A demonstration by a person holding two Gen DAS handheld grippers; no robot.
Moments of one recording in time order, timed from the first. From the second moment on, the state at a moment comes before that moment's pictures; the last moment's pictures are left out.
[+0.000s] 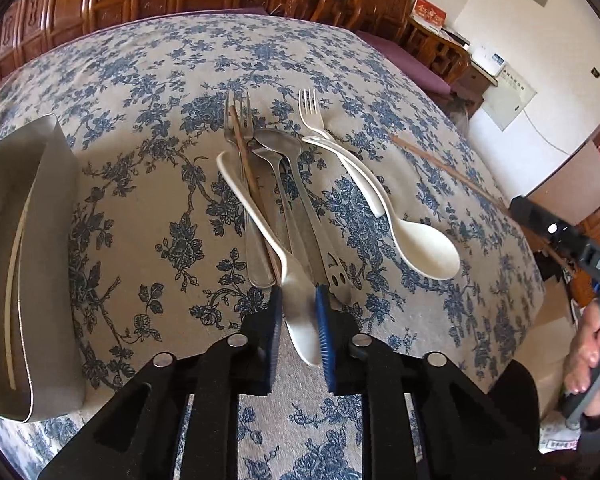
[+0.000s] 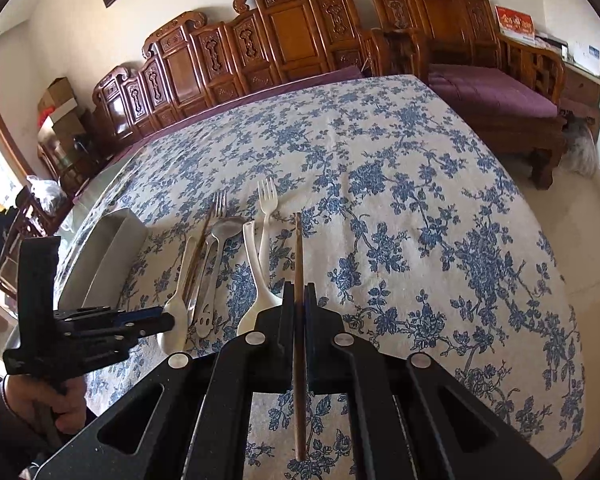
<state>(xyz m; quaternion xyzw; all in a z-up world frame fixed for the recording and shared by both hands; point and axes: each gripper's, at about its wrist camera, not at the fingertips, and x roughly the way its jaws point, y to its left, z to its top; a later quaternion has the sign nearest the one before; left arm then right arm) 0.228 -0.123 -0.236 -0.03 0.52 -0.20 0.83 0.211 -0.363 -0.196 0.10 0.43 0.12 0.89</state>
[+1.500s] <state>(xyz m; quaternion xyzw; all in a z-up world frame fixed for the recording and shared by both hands) 0.209 0.016 -0.129 0.03 0.48 -0.12 0.87 0.235 -0.242 -0.122 0.06 0.40 0.22 0.89</state>
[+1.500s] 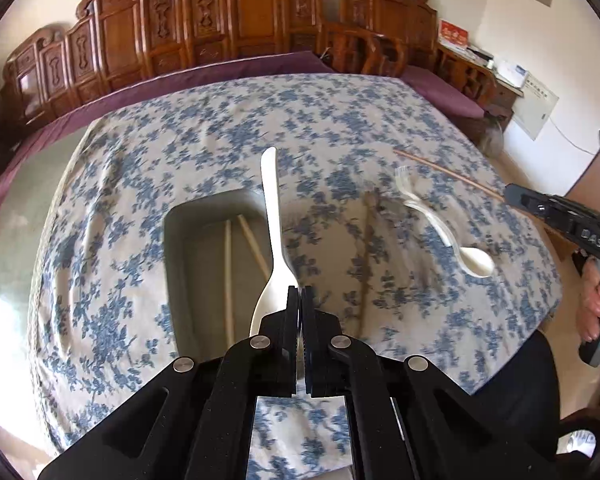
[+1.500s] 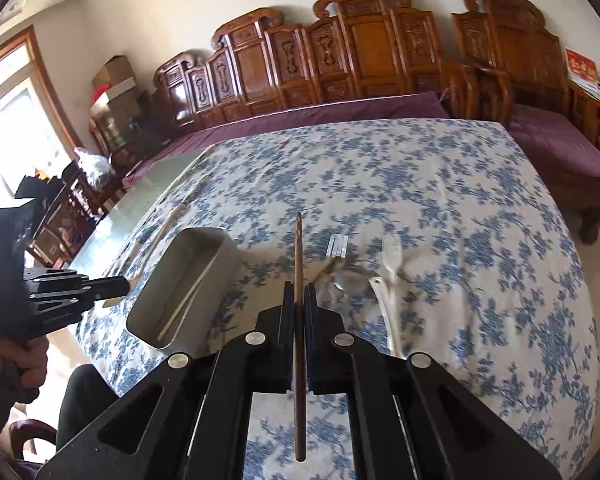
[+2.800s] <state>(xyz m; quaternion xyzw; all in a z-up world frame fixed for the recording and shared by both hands) 0.240 0.086 -0.182 -0.04 0.52 -0.08 0.85 0.258 -0.090 -0.151 -0.01 0.44 0.29 0.85</state>
